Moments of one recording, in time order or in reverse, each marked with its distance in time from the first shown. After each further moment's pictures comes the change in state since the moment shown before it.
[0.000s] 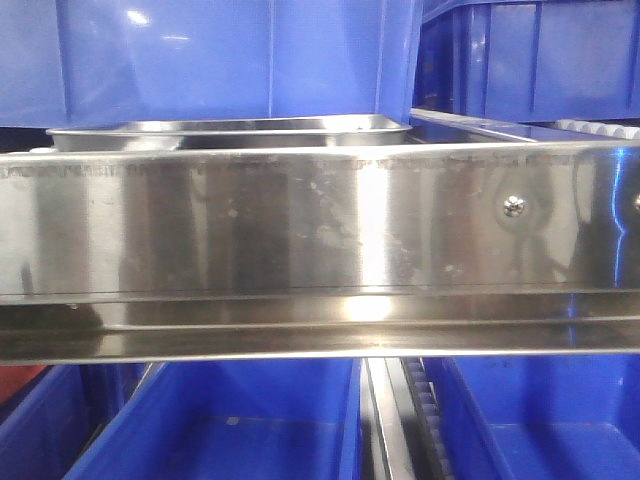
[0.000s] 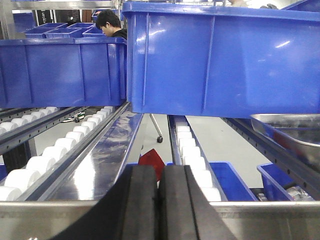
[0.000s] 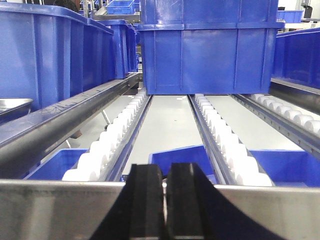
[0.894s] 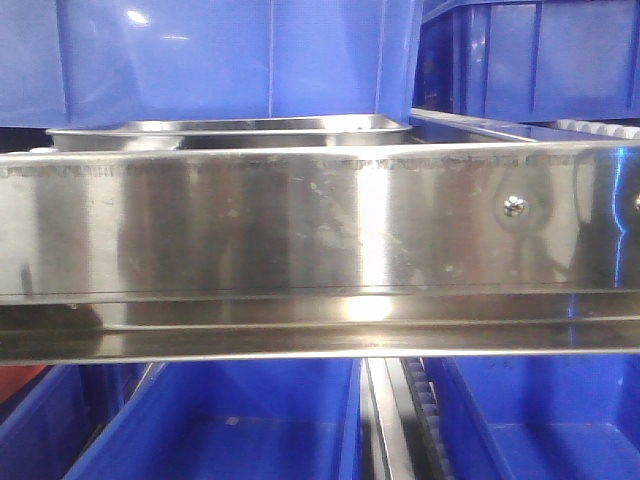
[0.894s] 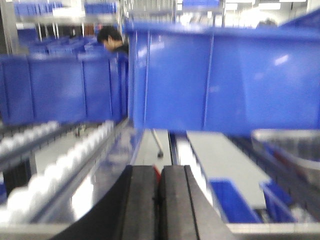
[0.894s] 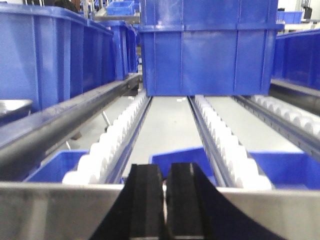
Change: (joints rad) left arm 0.000 0.000 0.001 0.000 -0.088 0.000; right arm 0.002 0.000 0.000 0.000 -0.016 0.000
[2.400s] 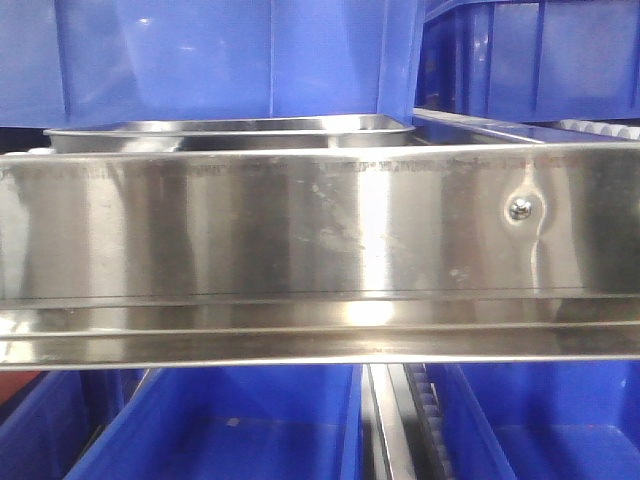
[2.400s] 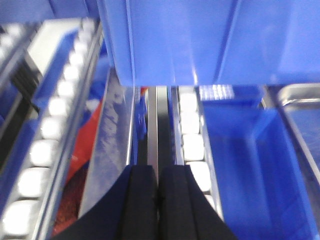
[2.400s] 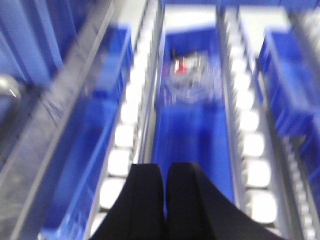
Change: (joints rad) left arm 0.000 1.037 -0.933 0.057 0.648 0.000; right arm 0.000 1.047 -1.003 0.008 0.662 0.005
